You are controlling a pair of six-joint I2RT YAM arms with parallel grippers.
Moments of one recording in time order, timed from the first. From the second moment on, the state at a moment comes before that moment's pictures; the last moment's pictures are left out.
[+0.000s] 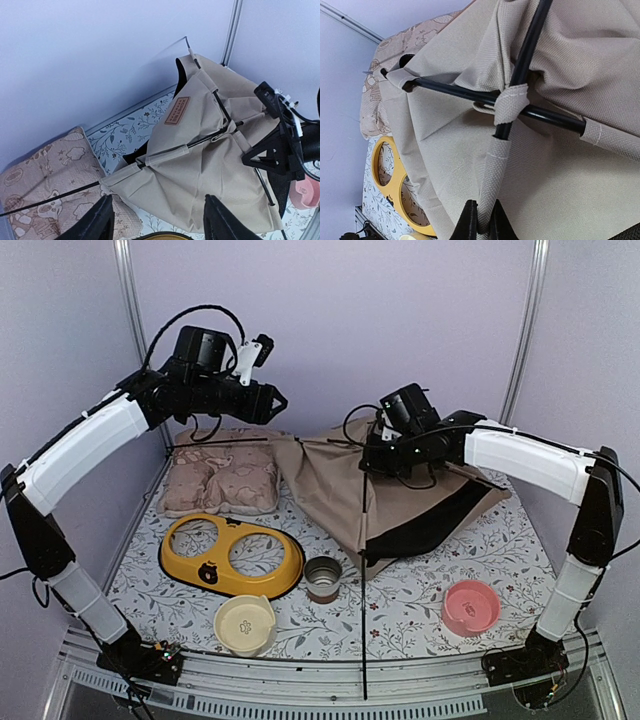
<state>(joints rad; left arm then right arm) -0.63 1.61 1.75 -0.59 -0.01 -0.02 0.74 1.78 1.58 -0.53 0.04 0.70</state>
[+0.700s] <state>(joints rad) -0.66 1.54 1.75 -0.62 -0.04 0.10 0.77 1.58 1.68 -0.66 0.05 0.26</state>
